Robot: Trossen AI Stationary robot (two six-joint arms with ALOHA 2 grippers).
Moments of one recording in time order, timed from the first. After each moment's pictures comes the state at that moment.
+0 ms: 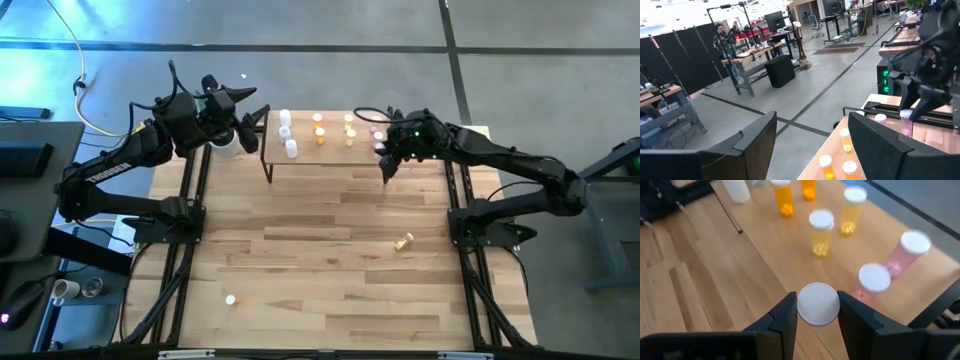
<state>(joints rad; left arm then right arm) 0.49 0.99 1.20 -0.27 -0.33 0.23 -0.44 1.16 1.05 -0.57 0.05 0.16</state>
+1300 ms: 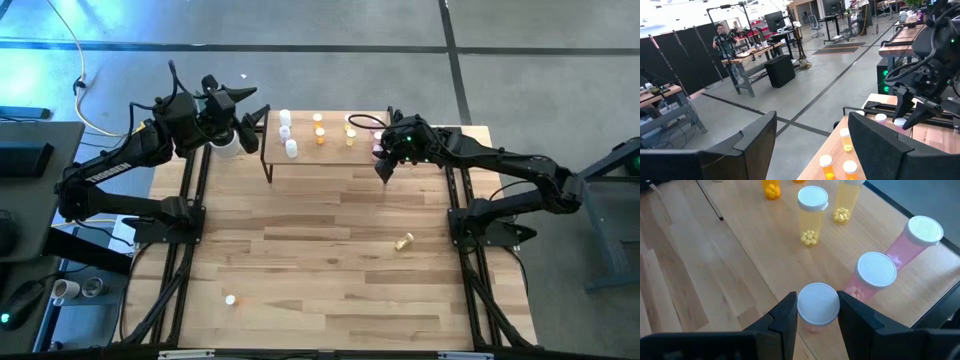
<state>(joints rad) 0.49 0.99 1.20 -0.27 -0.33 0.23 -0.45 1.20 0.97 -0.49 0.10 0.10</state>
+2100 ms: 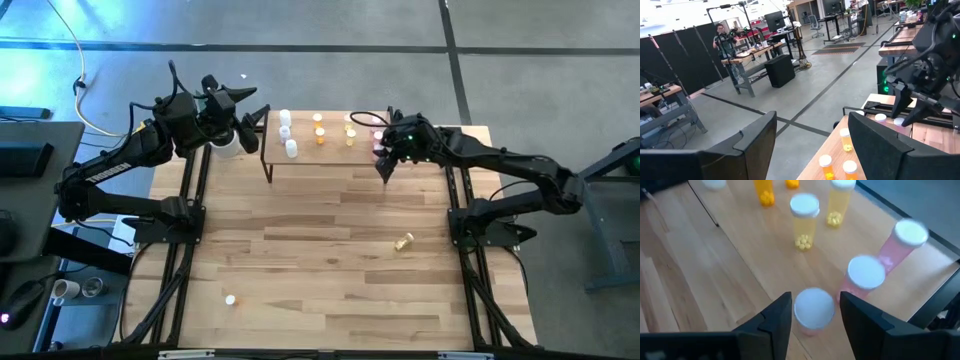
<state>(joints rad) 0.49 0.99 1.20 -0.27 -0.33 0.23 -0.45 1.19 0.98 -0.49 0.12 0.12</state>
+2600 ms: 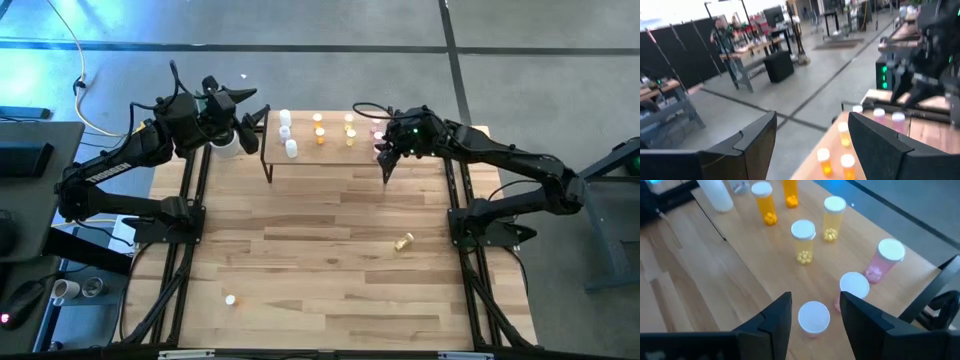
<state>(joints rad) 0.49 0.99 1.20 -0.30 -0.33 0.21 -0.45 1.18 1.10 -0.61 0.12 0.18</state>
